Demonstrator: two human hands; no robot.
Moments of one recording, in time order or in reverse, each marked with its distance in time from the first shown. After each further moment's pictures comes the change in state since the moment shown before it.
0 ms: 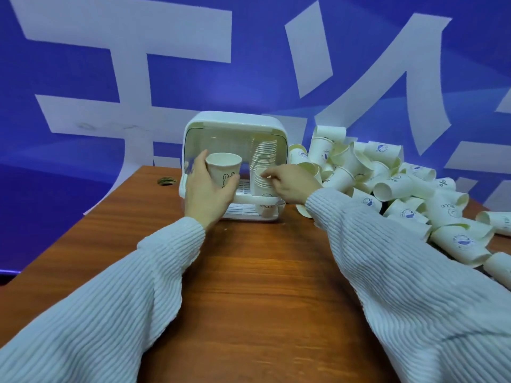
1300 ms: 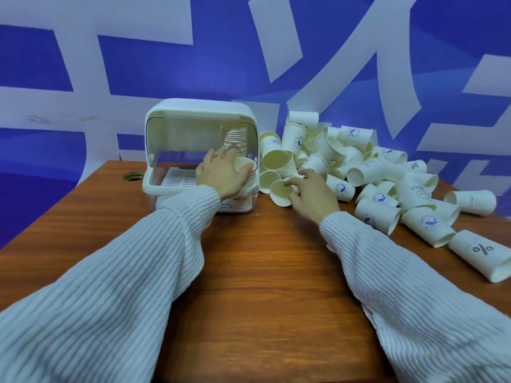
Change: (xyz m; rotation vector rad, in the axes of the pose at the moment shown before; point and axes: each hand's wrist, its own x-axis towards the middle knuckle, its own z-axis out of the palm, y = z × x) left_hand 0.032 0.032 0.087 0.523 -0.425 0.073; right_hand -0.066 0.097 0.040 0.054 0.191 0.273
